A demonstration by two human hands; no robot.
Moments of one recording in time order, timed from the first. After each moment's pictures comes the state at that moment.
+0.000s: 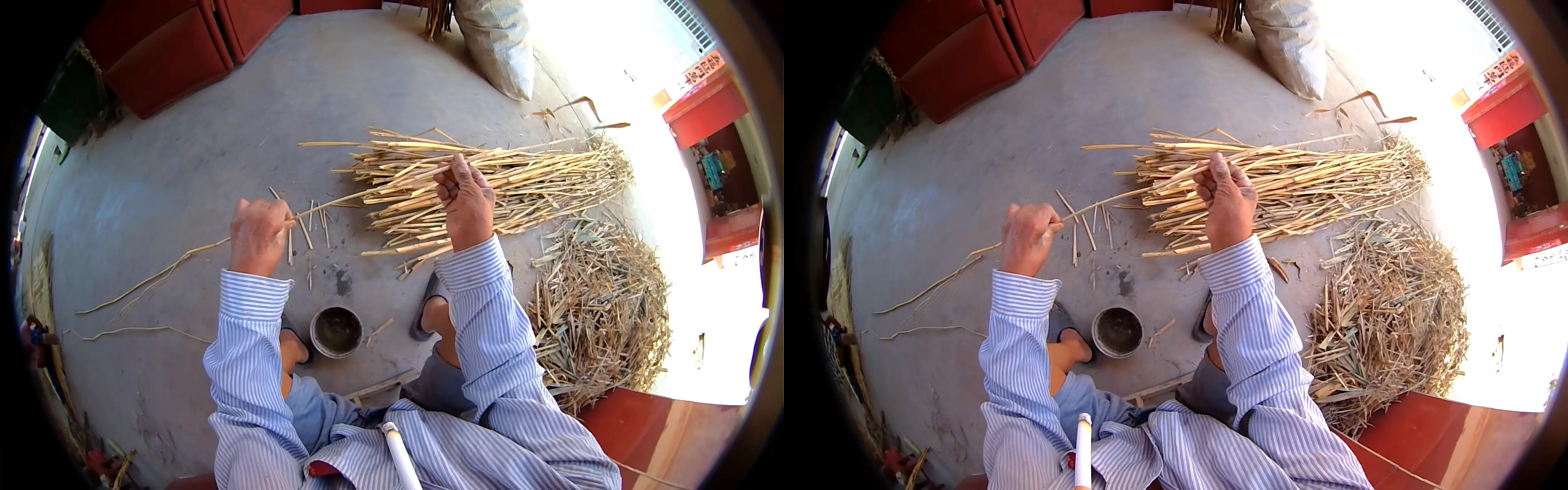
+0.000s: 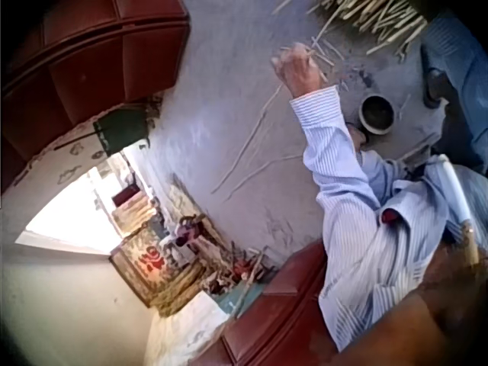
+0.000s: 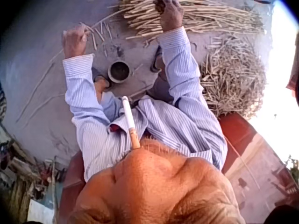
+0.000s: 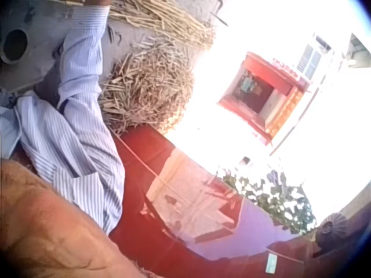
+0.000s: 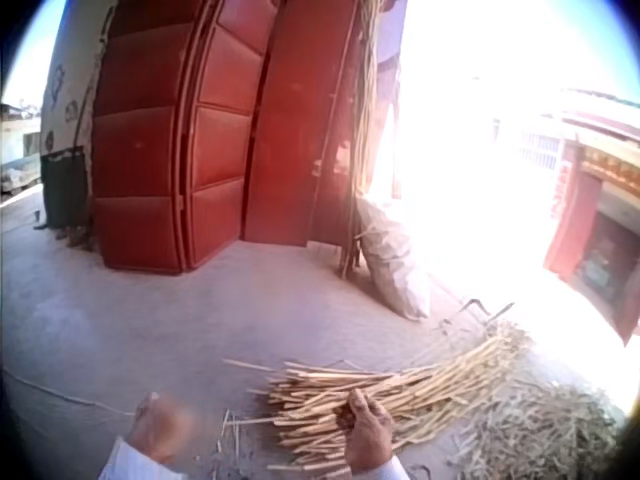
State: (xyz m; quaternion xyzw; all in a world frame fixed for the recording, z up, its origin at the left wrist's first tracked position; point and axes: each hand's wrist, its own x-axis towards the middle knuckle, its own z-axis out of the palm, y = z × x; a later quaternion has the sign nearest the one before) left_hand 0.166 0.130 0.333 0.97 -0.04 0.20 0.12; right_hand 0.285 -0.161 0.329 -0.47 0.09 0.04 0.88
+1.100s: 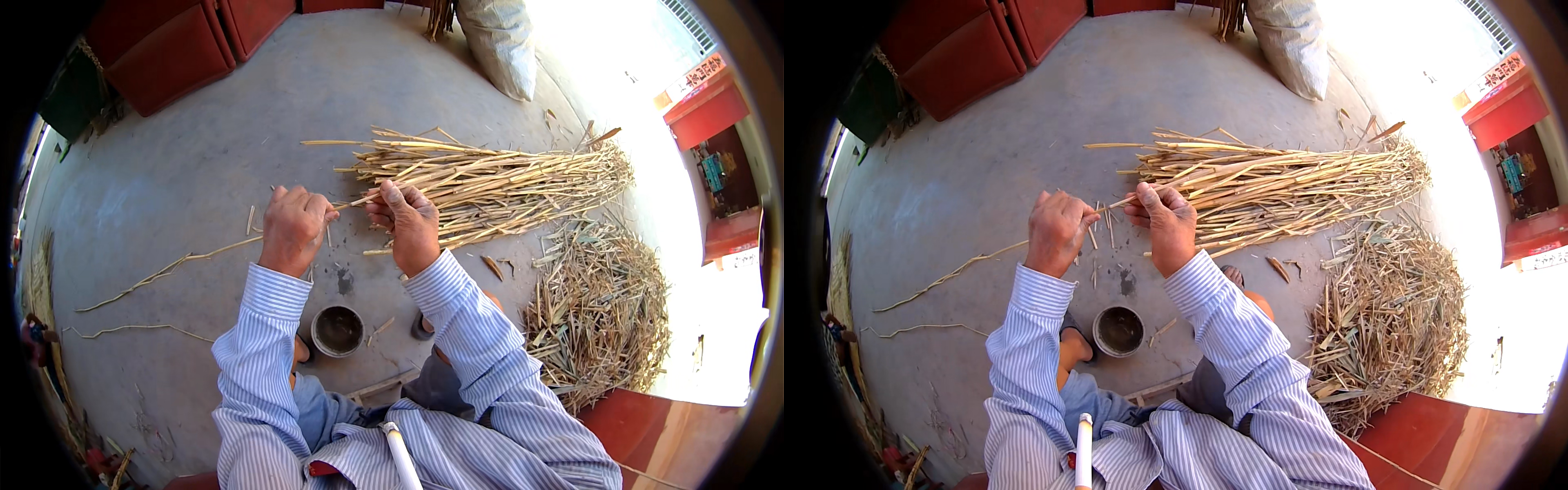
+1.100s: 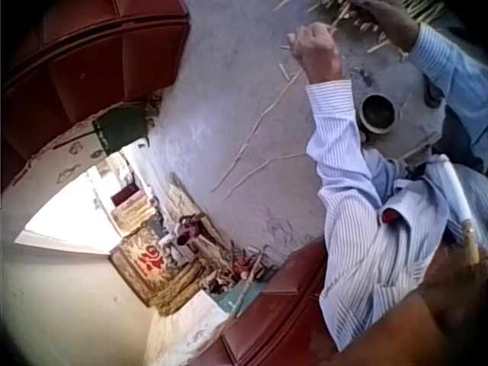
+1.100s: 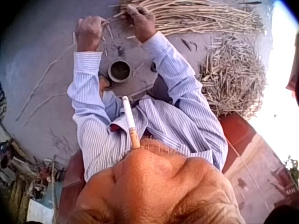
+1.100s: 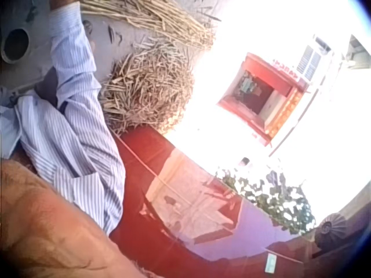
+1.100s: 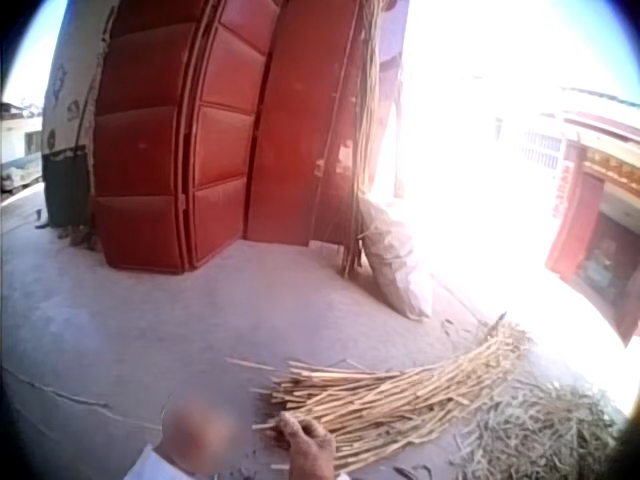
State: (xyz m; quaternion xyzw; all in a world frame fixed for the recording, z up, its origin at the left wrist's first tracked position) left_hand 0.181 0.092 0.339 0.94 -0.12 0.29 0.15; right_hand 0.233 -0.090 0.316 -0.50 0.07 0.16 0.85
